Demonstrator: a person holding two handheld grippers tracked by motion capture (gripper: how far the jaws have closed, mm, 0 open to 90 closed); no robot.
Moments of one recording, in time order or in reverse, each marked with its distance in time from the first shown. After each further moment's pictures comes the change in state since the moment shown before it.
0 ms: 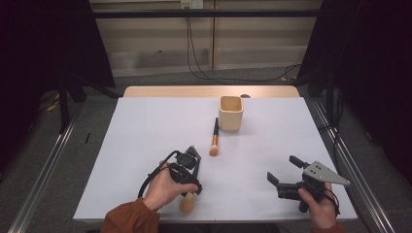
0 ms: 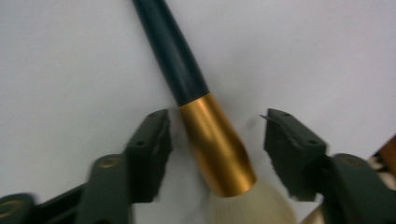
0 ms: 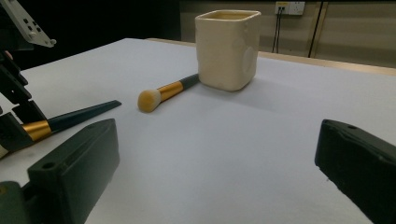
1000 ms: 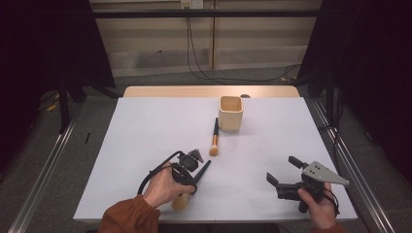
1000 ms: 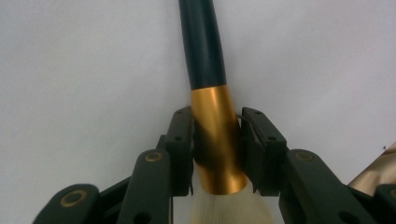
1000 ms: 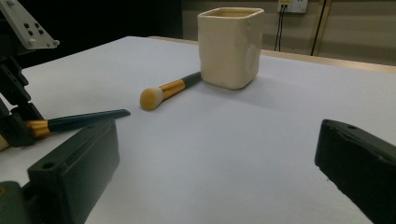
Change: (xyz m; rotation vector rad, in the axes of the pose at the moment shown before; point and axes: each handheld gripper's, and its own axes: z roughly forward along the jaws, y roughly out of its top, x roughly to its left) left arm -0.003 0.001 0.001 0.057 0.062 0.112; right arm 0.001 -0.001 0.001 0.008 0.008 -0.005
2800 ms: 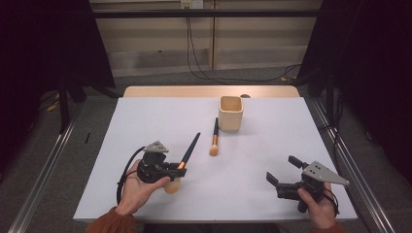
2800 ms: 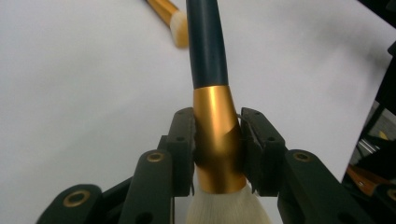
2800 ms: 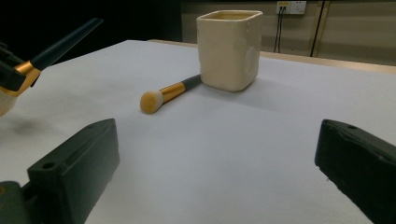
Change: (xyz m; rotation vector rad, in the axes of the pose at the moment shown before) left arm 0.047 -0.061 -0.041 -0.645 -0.143 0.039; right arm 0.000 0.000 0.001 -0.013 -0.001 0.013
